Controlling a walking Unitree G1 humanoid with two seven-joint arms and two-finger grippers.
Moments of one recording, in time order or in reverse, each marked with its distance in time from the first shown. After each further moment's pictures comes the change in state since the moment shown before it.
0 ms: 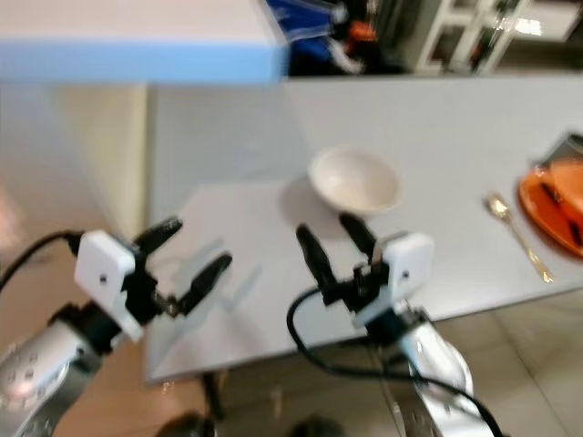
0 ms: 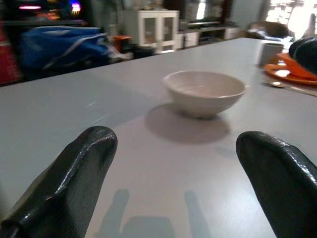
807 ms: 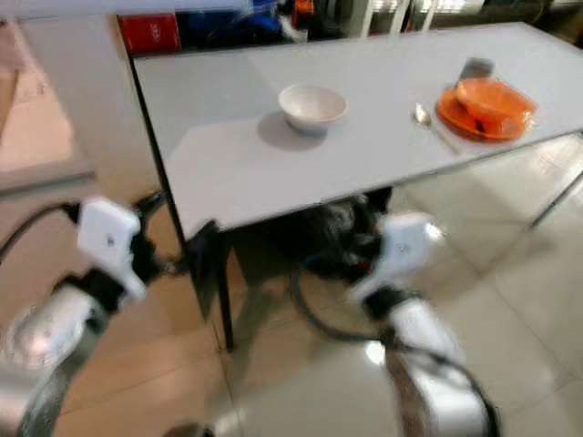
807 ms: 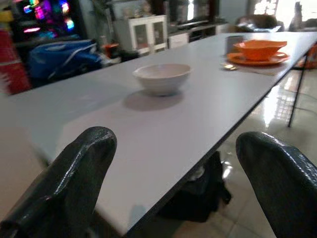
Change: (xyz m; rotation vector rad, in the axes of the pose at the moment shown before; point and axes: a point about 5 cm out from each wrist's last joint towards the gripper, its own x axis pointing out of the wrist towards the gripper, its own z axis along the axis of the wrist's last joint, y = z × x) left arm 0.021 0.032 -0.001 0.078 0.020 0.182; right arm 0.024 -0.004 -0.004 0.034 0.028 -0.065
